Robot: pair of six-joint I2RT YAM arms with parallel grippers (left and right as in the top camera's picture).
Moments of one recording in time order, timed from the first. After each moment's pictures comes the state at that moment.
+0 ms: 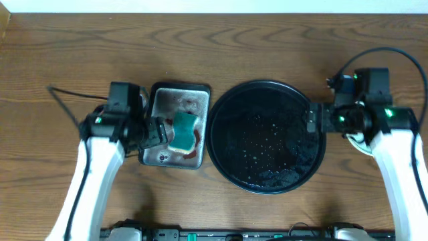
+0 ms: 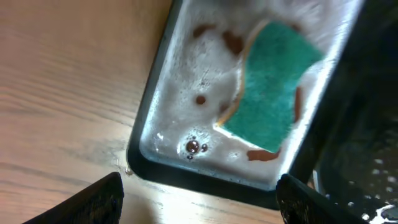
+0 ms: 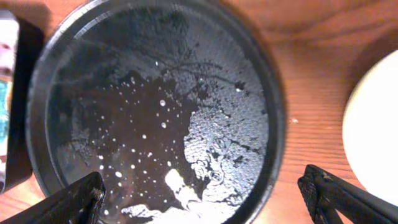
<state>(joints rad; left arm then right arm) -0.07 1.25 1.01 -1.02 0.07 -0.31 -0.01 1.29 1.10 -0.92 -0.23 0.02</state>
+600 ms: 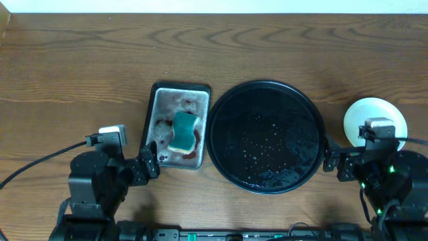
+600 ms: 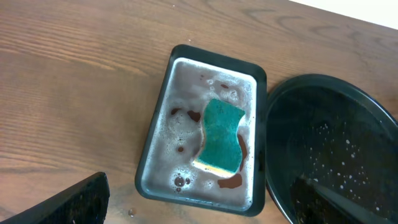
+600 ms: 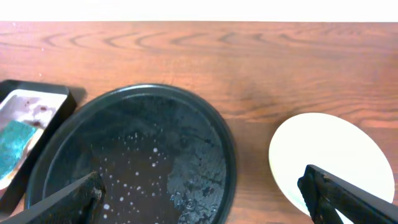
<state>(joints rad) -0.07 0.54 0.82 -0.94 0.07 -0.25 -0.01 0.55 0.86 -0.83 -0.12 -0.01</state>
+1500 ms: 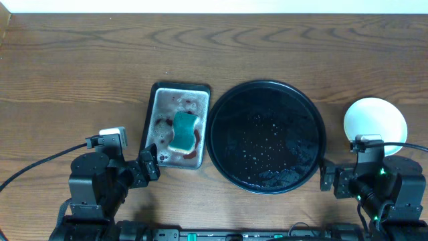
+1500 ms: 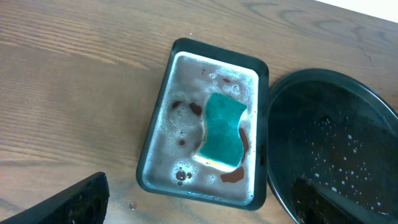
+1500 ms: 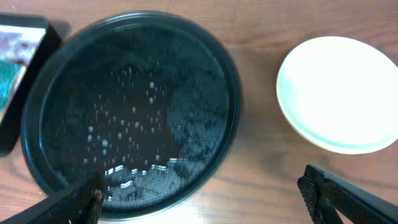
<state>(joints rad) -0.07 0.54 0.82 -0.96 0.07 -0.25 -0.01 0.54 0.84 -1.05 -0.11 -0.01</state>
